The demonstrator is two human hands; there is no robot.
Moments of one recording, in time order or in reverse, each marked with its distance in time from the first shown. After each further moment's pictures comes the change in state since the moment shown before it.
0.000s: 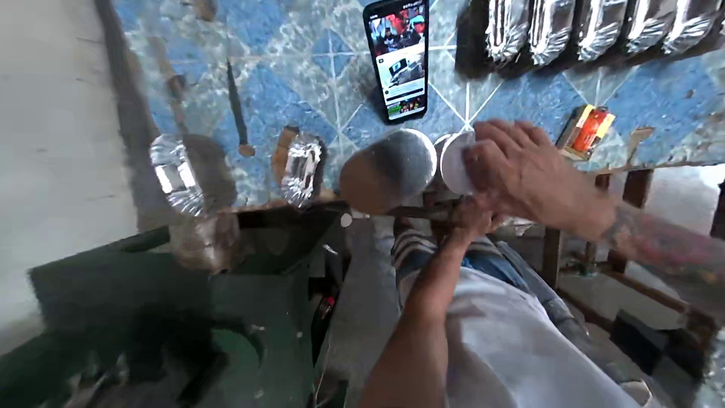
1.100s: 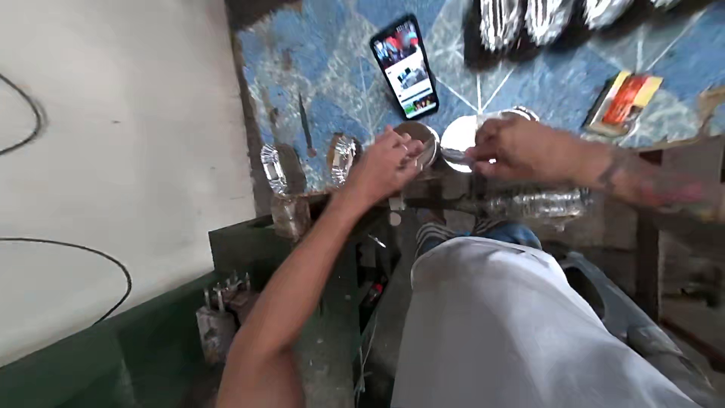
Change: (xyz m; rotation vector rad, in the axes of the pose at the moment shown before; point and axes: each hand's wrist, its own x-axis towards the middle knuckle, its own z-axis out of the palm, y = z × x) left_hand -0.074 -0.027 -0.299 0.366 0.018 0.097; right_hand -0.001 0.028 0.009 0.368 0.022 -0.240
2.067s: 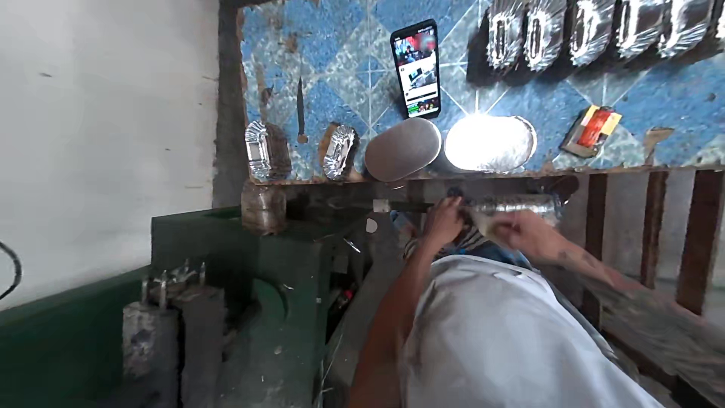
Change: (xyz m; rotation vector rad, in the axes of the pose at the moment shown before) left_hand 0.002 0.080 0.220 -0.613 -0.108 -0.362; right_hand -0.105 -0.011 0.113 0.470 -0.096 0.506
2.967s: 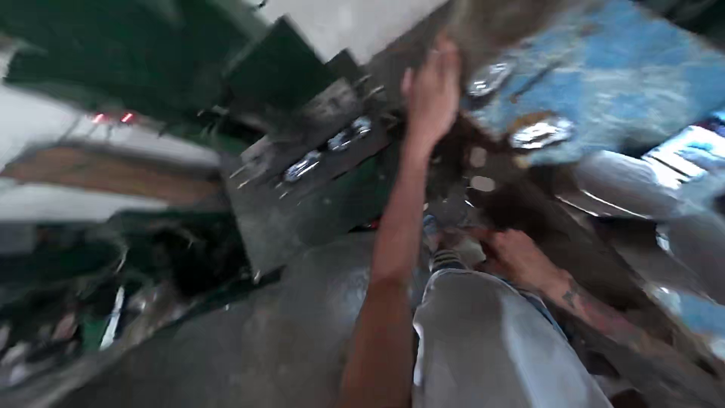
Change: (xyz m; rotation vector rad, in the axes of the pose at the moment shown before) left_hand -0.270 -0.038 -0.261 -0.140 1.479 -0.254; right_hand 0.051 -0.216 0.145 -0.881 -0.523 -0.534
